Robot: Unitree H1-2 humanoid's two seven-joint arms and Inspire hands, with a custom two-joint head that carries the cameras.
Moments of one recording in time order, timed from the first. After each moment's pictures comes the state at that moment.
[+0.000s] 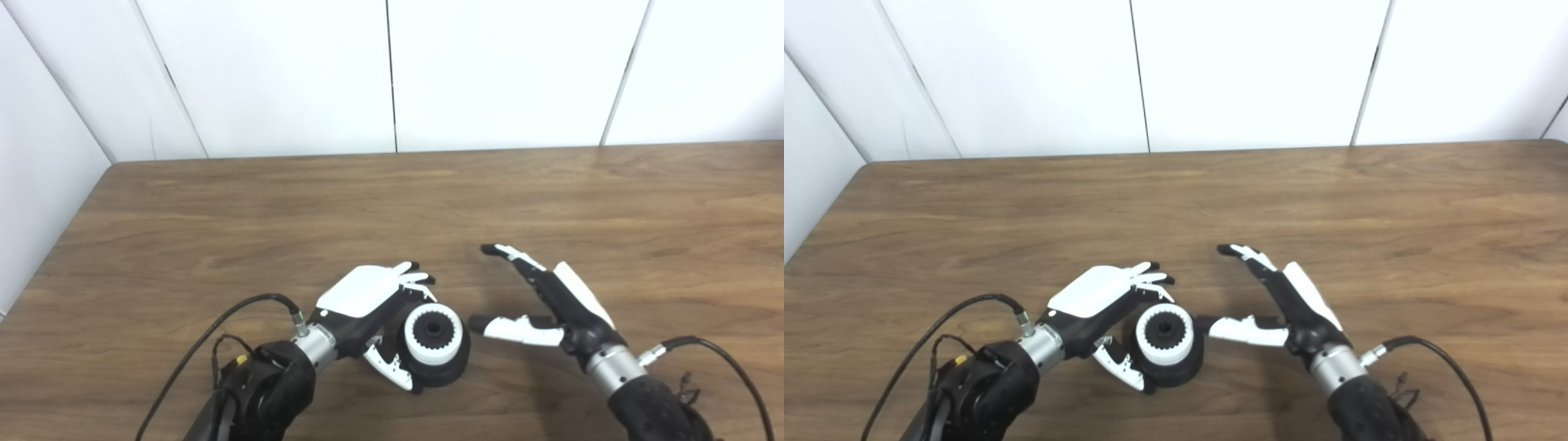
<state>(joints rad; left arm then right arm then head) -0.14 0.28 -0.36 -0.35 0.83 0.12 -0.55 -0.02 -0.14 0.16 -0.49 -0.39 0.44 0.28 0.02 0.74</state>
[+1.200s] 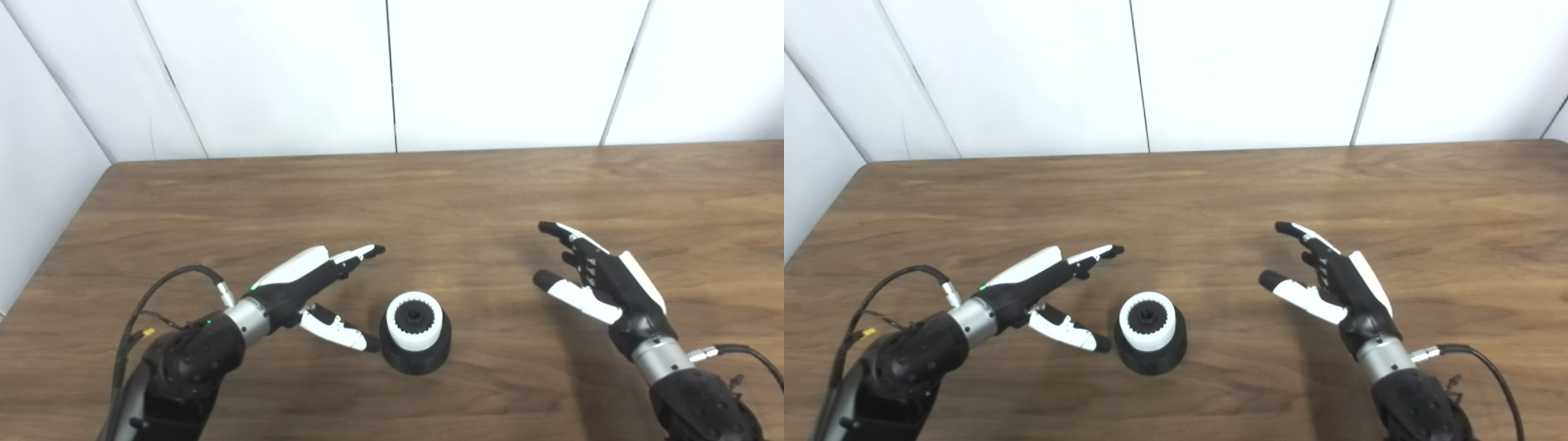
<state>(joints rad) -0.19 0.44 -0.16 -0.36 0.42 0.33 -0.71 -0.02 -0.16 0.00 -0.41 -0.15 0.42 0.18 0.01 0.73</state>
